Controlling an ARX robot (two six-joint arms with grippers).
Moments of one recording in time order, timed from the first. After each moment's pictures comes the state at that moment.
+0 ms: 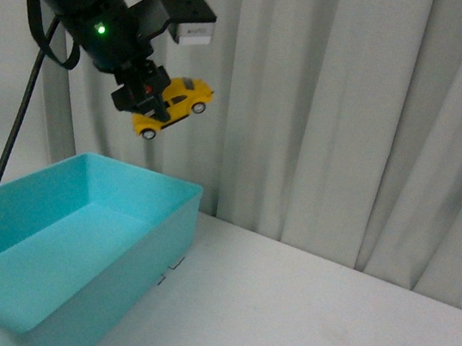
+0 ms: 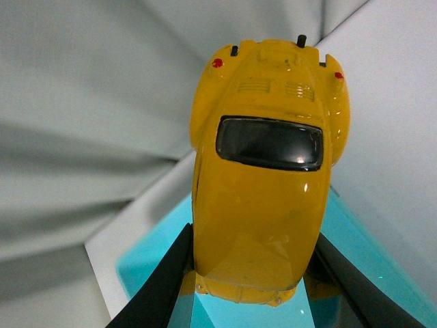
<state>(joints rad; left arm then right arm) 0.16 1.74 1.43 -0.46 0.12 0.83 0.00 0.00 0.01 0.00 0.00 -0.01</state>
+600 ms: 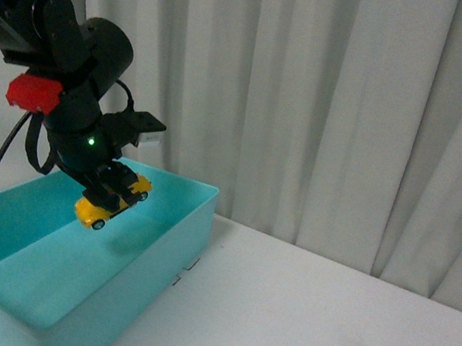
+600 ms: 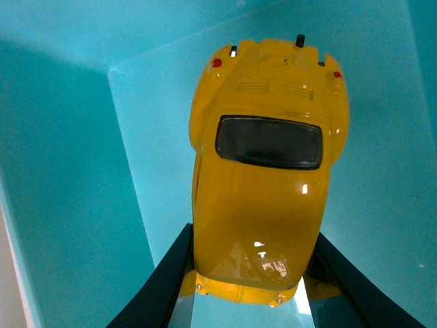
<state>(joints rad) 0.26 1.92 1.28 -0.40 -0.11 0.50 0.00 0.00 0.01 0.00 0.00 -0.01</state>
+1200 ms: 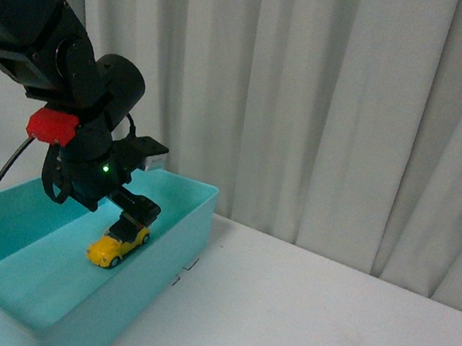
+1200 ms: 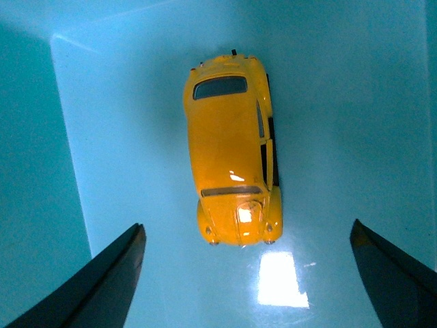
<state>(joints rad) 0.24 2.01 1.28 -0.37 -0.10 0.36 0.00 0.00 0.01 0.00 0.00 -0.01</state>
